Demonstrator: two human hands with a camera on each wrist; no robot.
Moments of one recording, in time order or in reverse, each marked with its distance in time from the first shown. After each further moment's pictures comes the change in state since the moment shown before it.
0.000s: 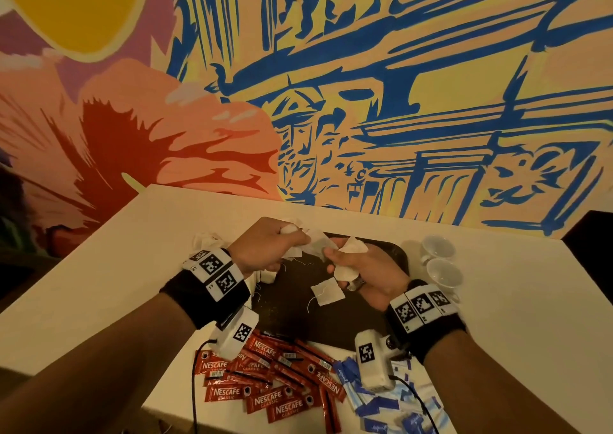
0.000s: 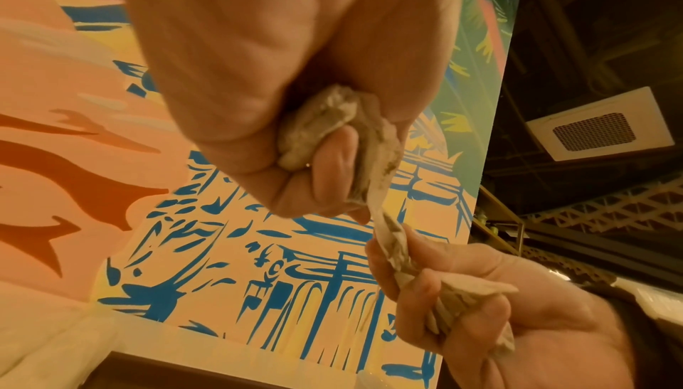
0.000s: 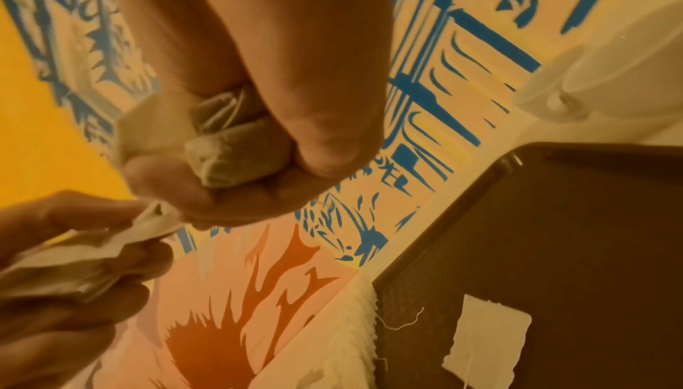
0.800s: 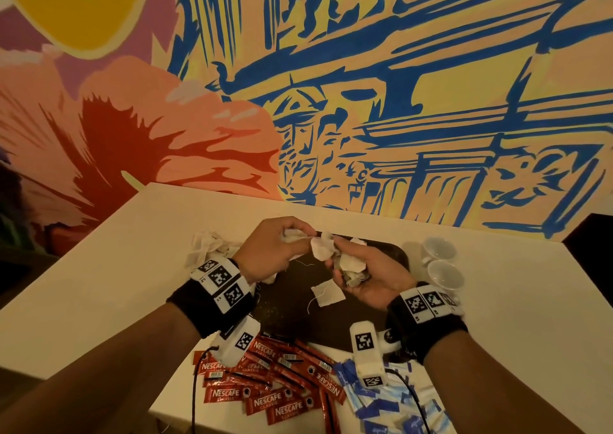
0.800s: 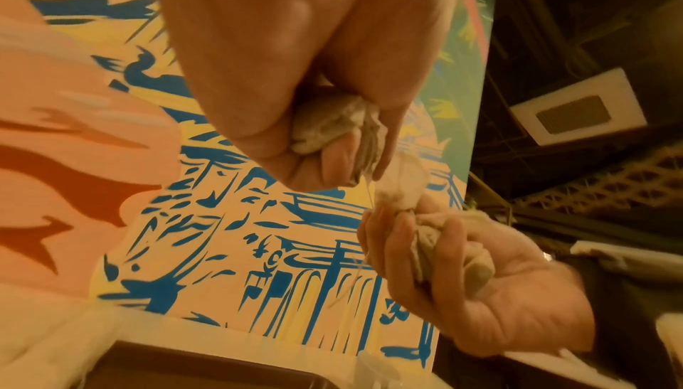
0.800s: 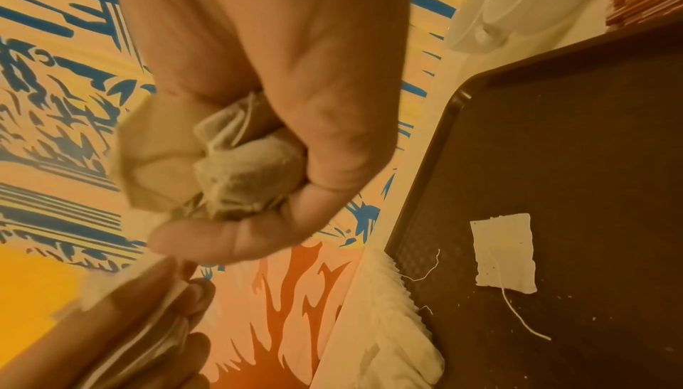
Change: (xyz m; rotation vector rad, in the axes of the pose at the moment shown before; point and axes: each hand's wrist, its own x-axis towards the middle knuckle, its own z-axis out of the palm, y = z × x) left_hand 0.003 -0.012 0.009 -0.037 0.093 0.192; right_hand -0.007 -0.016 0.009 0.327 -0.014 0.229
